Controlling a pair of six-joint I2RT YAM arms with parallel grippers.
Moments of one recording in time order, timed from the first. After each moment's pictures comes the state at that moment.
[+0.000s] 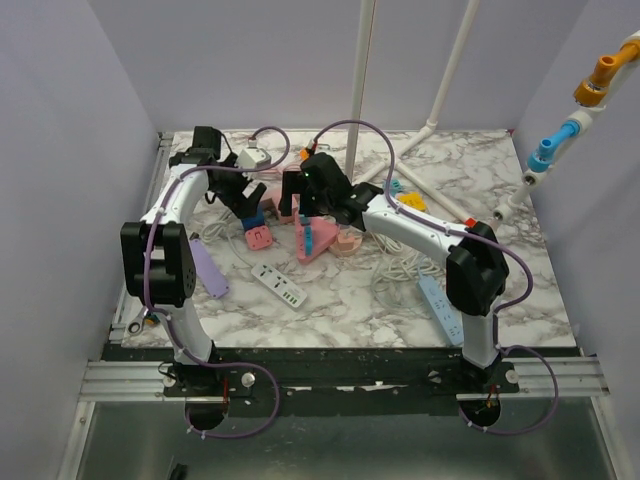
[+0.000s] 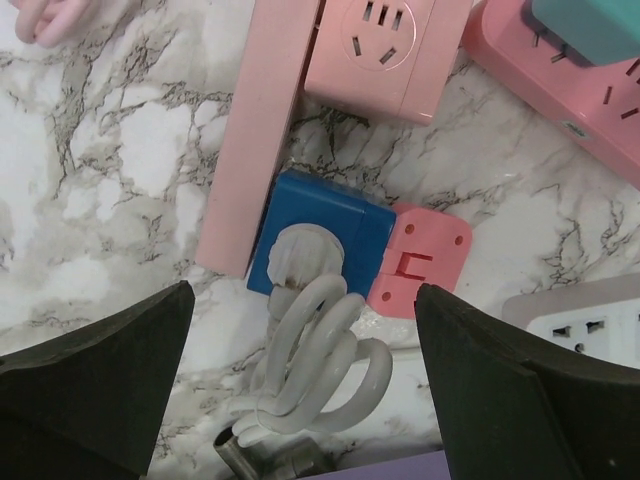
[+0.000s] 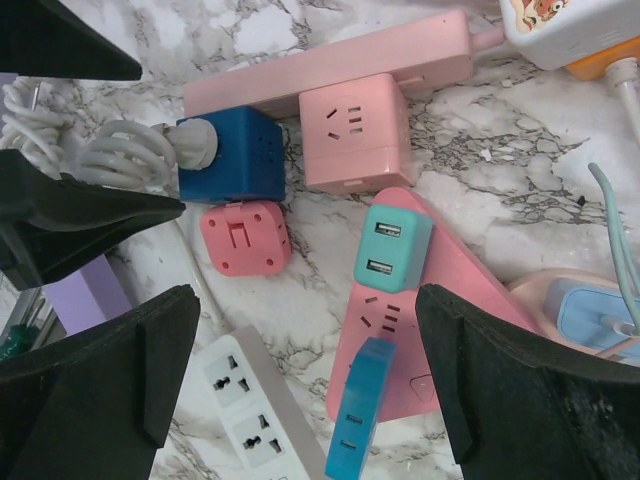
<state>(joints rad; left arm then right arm) -0.02 1.83 1.54 -0.80 0.50 0.74 0.82 1.97 1.68 -0.34 0.18 0.58</state>
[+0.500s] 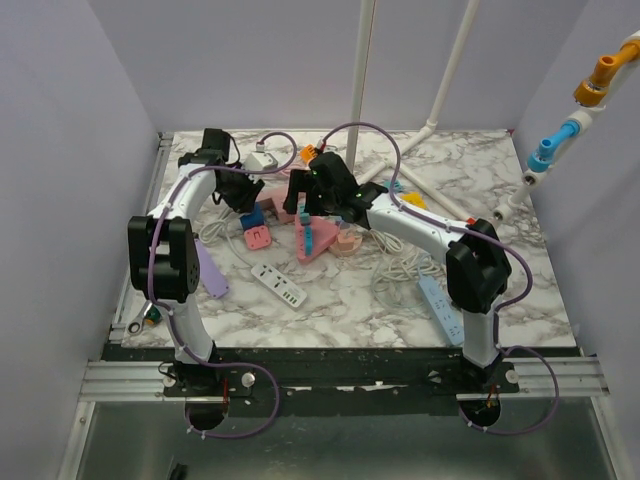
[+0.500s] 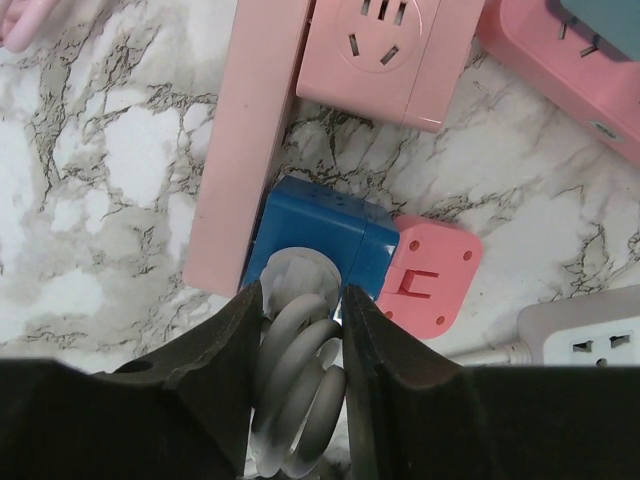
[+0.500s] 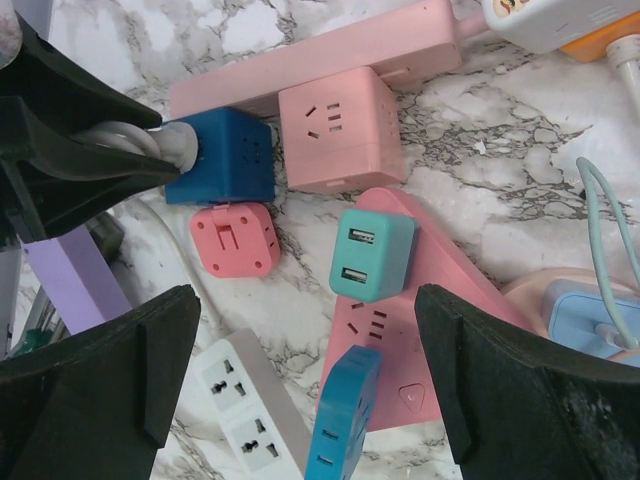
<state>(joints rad) -0.06 1.88 1.54 -0.77 0.43 0.76 0.79 1.97 1.64 -0.29 0.12 0.61</state>
